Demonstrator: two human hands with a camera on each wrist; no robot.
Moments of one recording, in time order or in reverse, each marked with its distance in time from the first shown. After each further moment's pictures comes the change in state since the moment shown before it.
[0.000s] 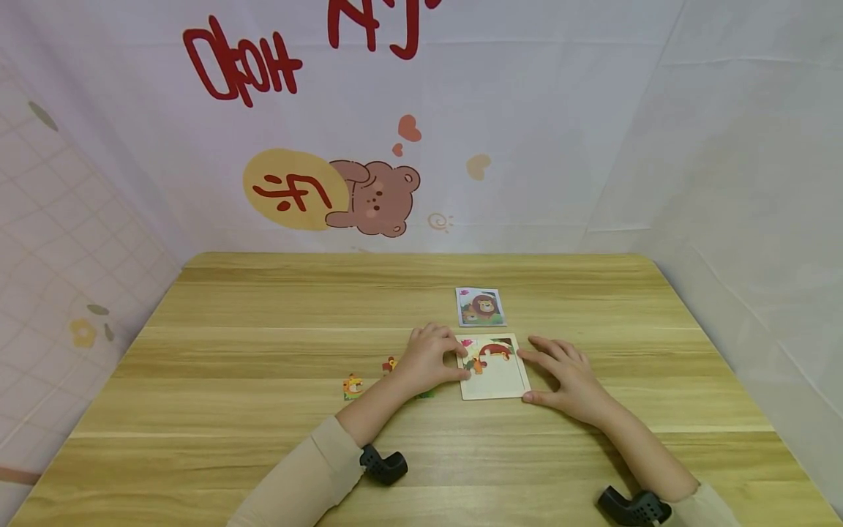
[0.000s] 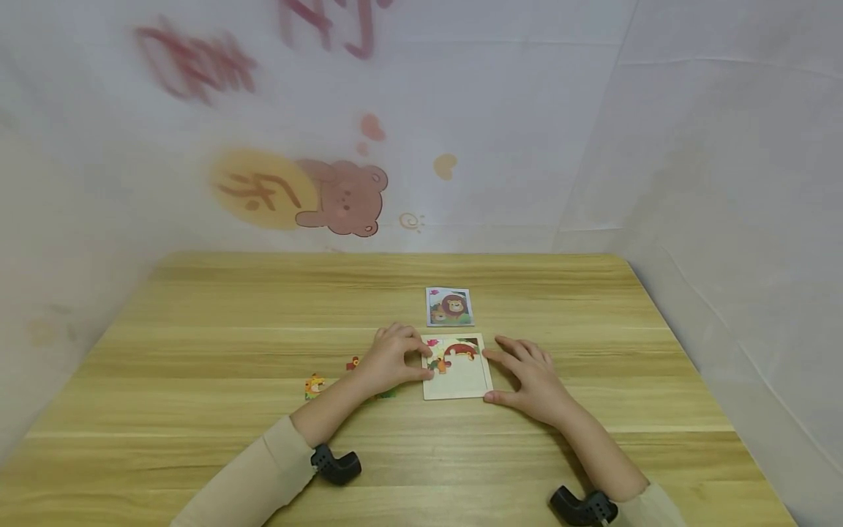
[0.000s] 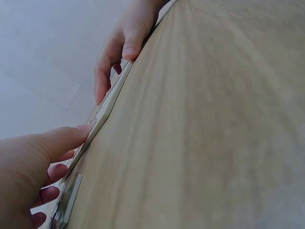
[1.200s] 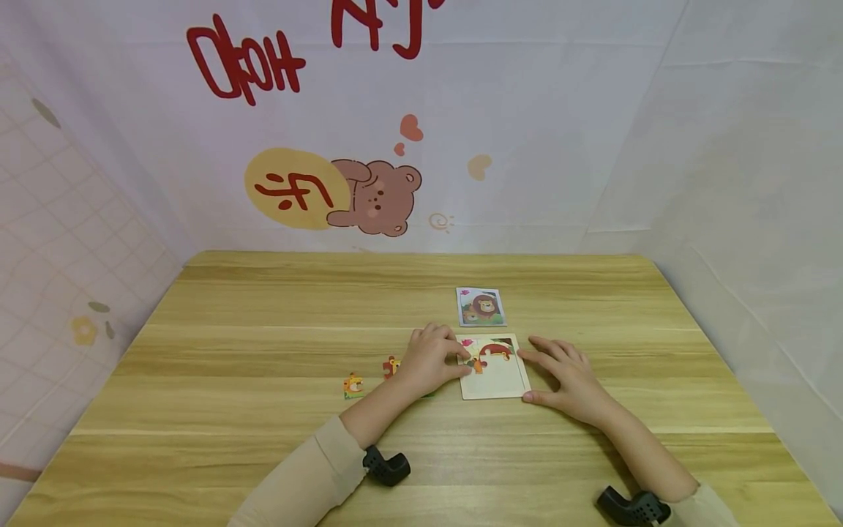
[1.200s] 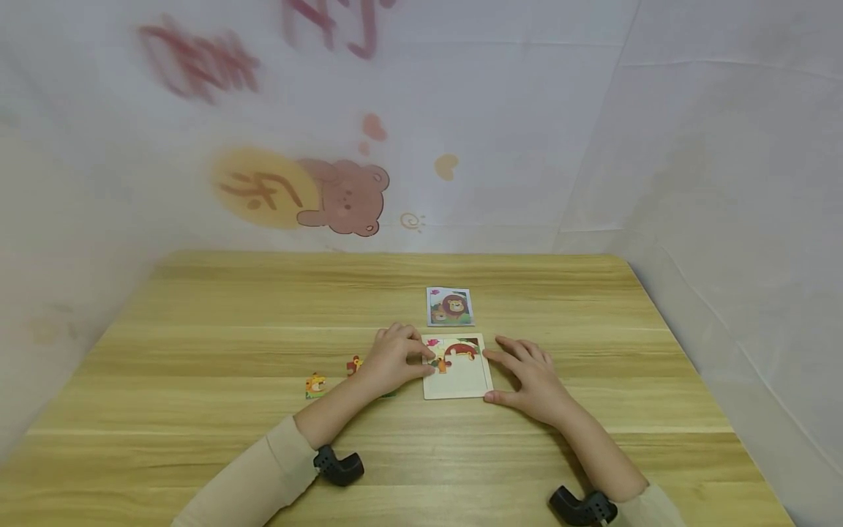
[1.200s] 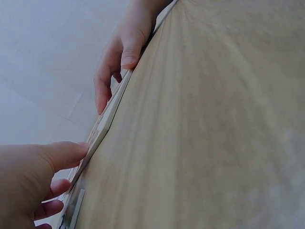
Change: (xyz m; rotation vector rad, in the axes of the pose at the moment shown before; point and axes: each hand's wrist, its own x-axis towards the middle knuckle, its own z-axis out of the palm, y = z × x) left_hand -0.002 0.007 0.002 0.070 0.052 -0.006; right_hand 0.000 0.000 0.000 0.003 -0.001 -0.003
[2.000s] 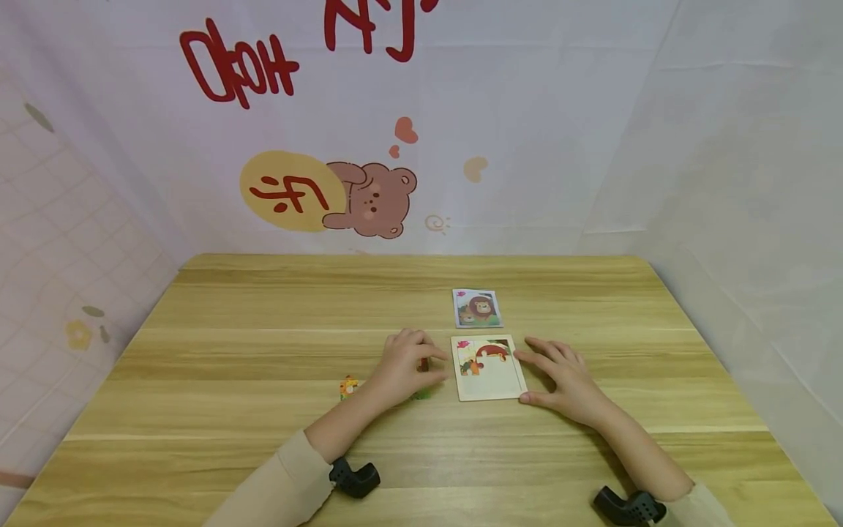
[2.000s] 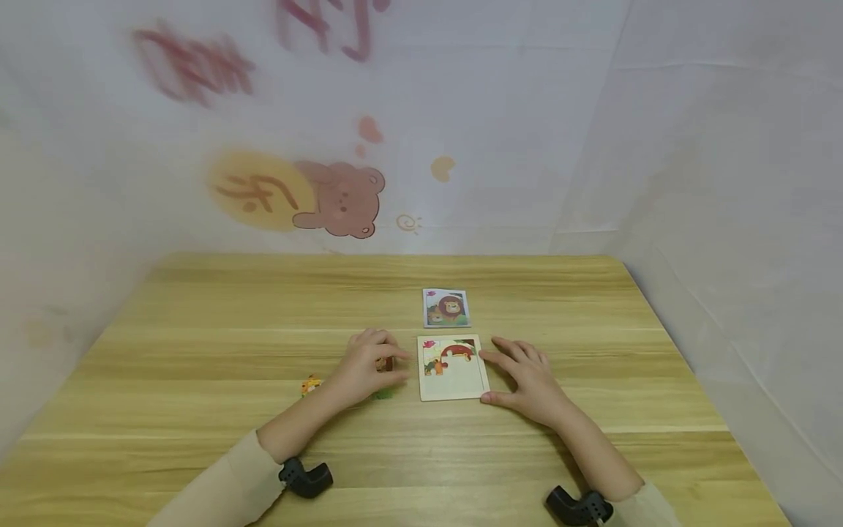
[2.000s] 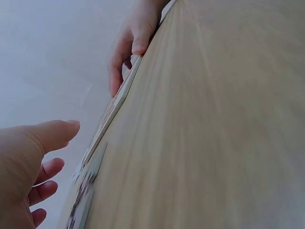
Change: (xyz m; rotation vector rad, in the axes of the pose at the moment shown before) left_hand -0.031 -0.021 -0.021 -0.193 0.077 0.054; right_hand 0.002 -0.002 0.003 -0.006 -0.001 -0.008
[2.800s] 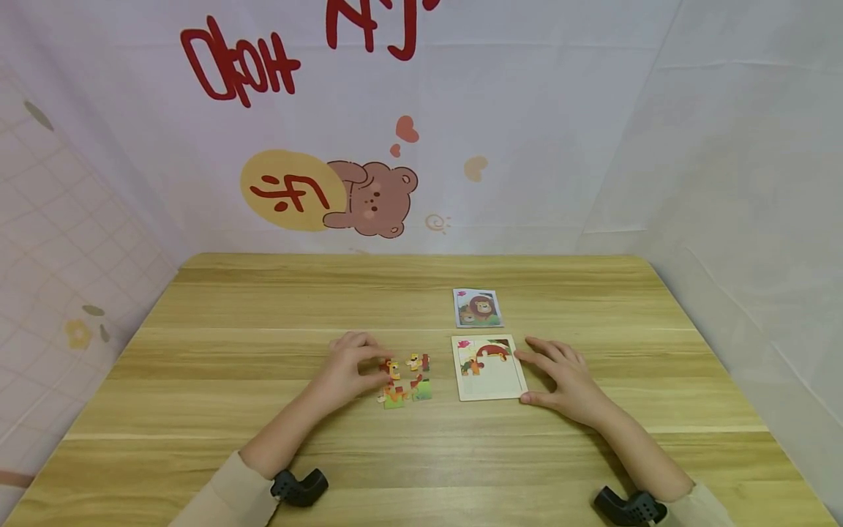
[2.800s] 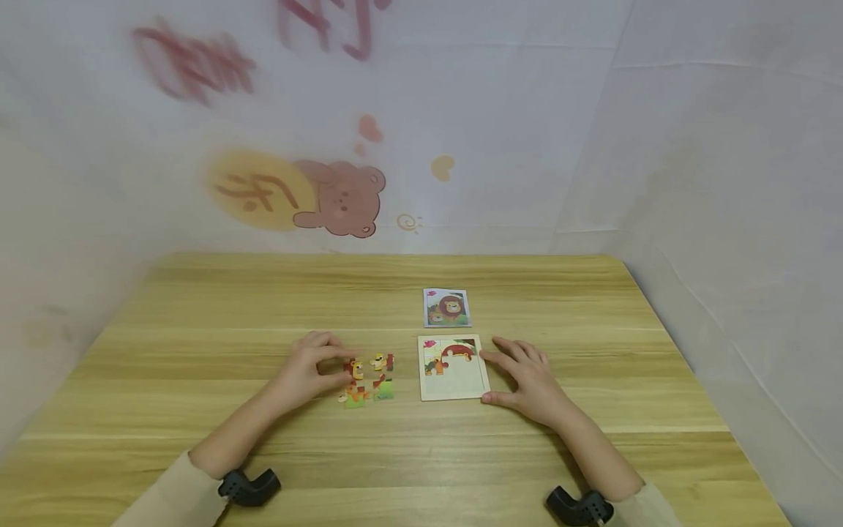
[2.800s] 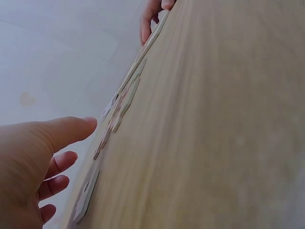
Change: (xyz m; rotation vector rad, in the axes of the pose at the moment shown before) left_hand -0.050 -0.040 -0.053 -0.024 0.042 -0.078; right_hand 0.000 -0.001 0.000 0.003 0.003 -0.003
